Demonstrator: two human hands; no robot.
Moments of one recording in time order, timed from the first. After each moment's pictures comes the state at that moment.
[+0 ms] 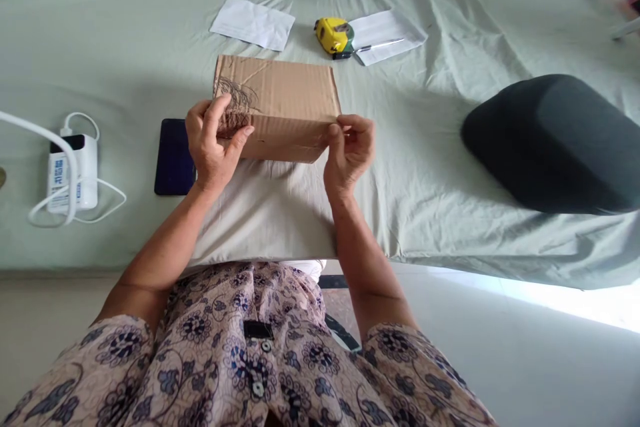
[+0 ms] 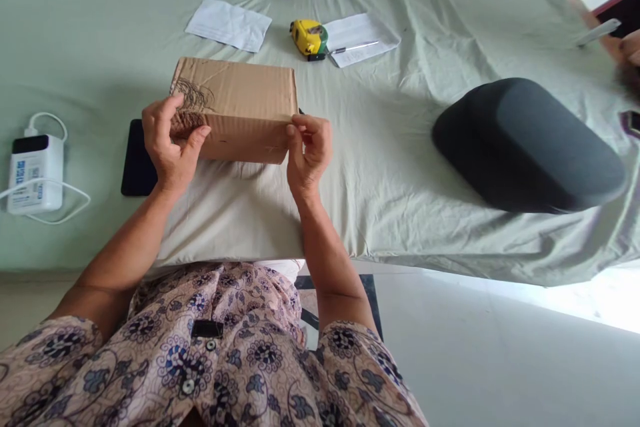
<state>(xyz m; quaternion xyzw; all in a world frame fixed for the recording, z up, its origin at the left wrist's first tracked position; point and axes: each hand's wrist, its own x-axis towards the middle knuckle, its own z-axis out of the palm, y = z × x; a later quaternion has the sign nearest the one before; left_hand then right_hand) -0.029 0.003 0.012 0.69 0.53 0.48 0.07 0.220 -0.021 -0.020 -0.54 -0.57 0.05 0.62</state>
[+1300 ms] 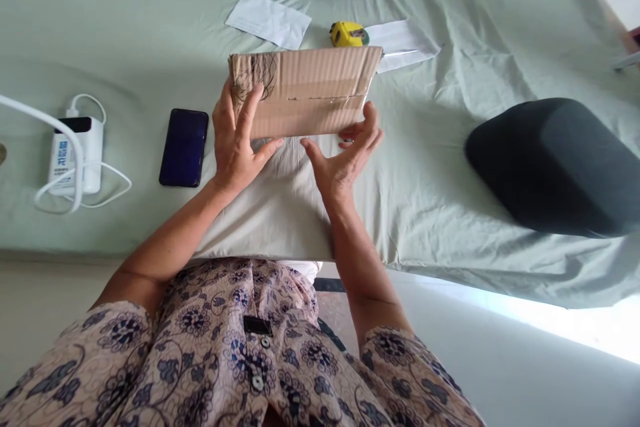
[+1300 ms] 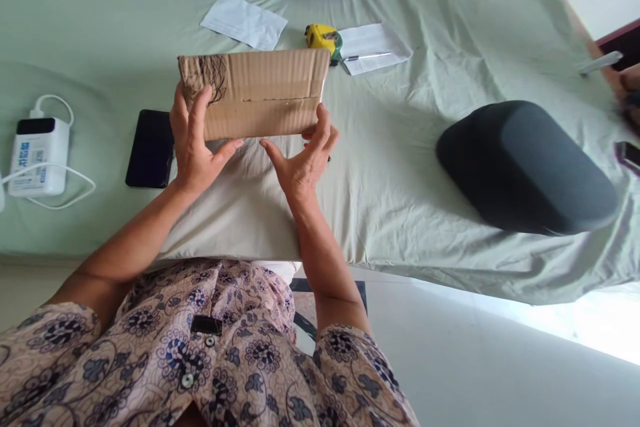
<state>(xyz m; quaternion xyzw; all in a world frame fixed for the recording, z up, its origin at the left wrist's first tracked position) -0.009 -0.005 0.008 0.72 0.47 0.49 0.16 0.204 -0.032 -0.008 -0.64 -0.58 0.01 0.51</state>
